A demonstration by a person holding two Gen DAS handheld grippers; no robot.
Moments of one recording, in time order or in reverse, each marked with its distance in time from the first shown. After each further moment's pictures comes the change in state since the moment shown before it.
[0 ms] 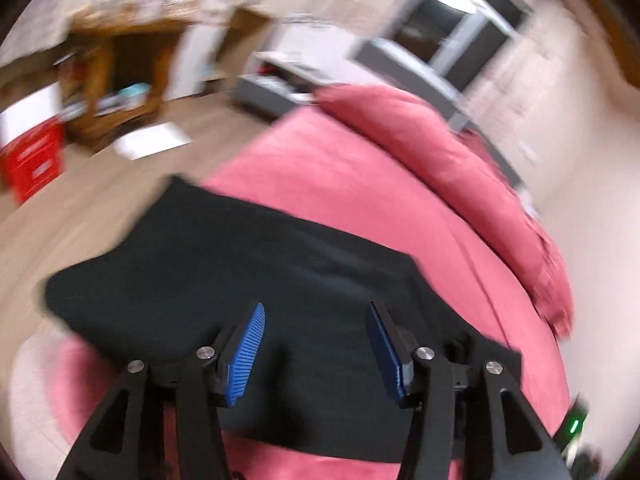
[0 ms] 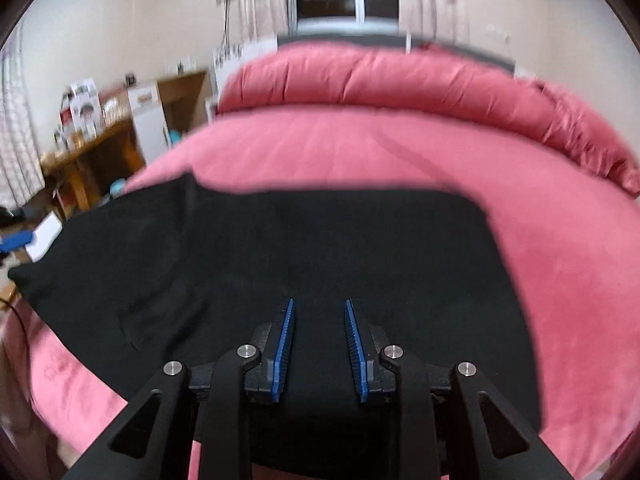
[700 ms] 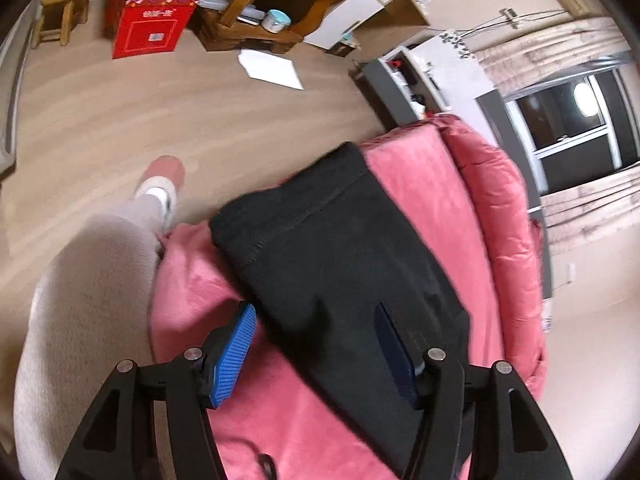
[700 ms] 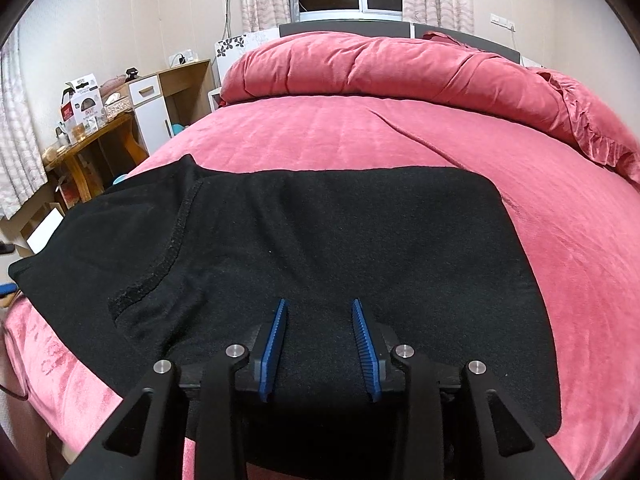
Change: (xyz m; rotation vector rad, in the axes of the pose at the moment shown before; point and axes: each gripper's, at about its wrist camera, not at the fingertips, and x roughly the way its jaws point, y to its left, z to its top) left arm -0.013 0.102 -0.011 -0.458 0.076 0.080; right arm 0.001 0.001 -0.005 0.009 -0.001 0.023
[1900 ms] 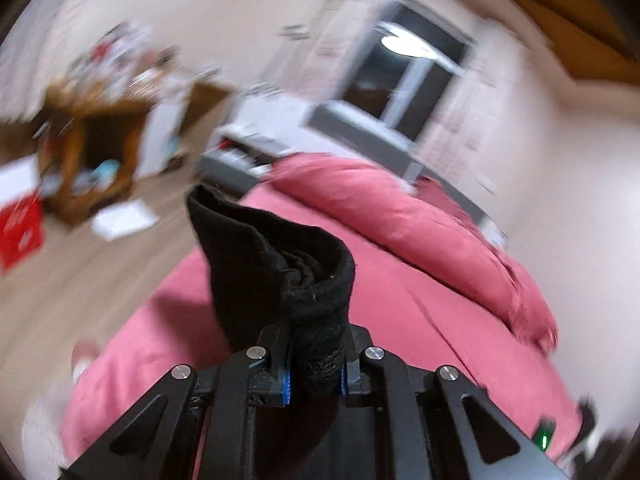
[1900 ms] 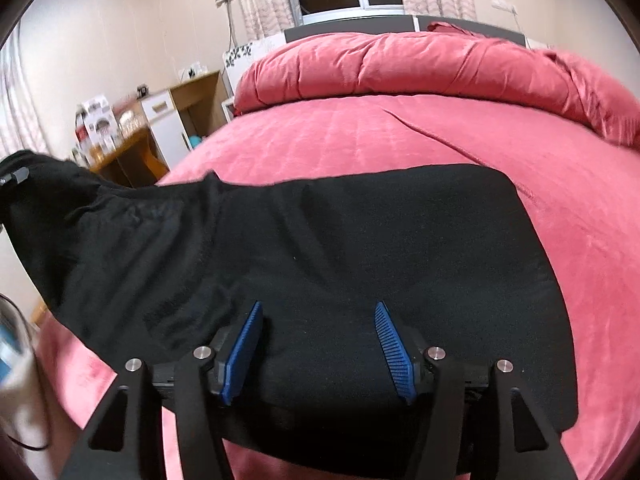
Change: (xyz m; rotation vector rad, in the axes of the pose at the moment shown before) left arm -0.052 -0.174 -0.071 0.713 -0.309 -0.309; right arm -0.008 -0.008 0.006 0.088 -0.007 0.129
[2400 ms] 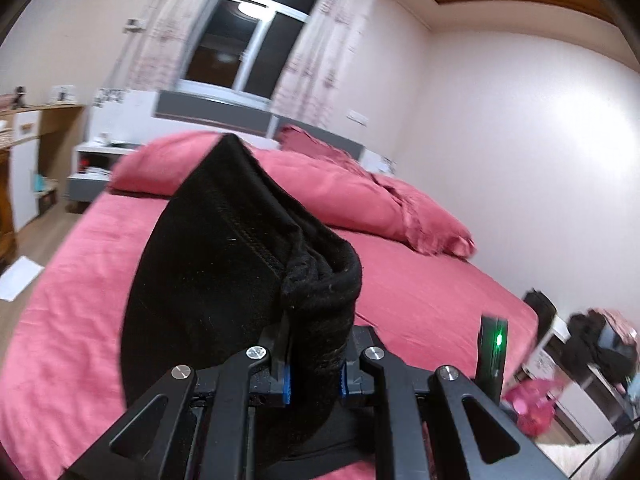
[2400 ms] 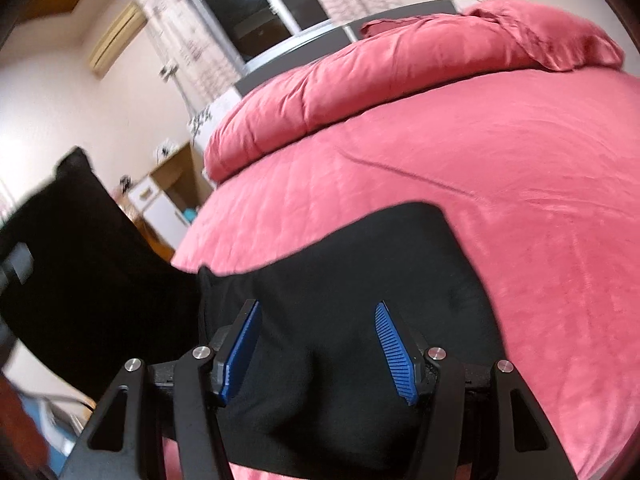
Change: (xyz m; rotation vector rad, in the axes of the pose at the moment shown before) left arm 0.045 -0.171 -0.043 0.290 0.152 -0.361; right arm -0.040 -0.062 0.023 0.322 -0.123 0.057
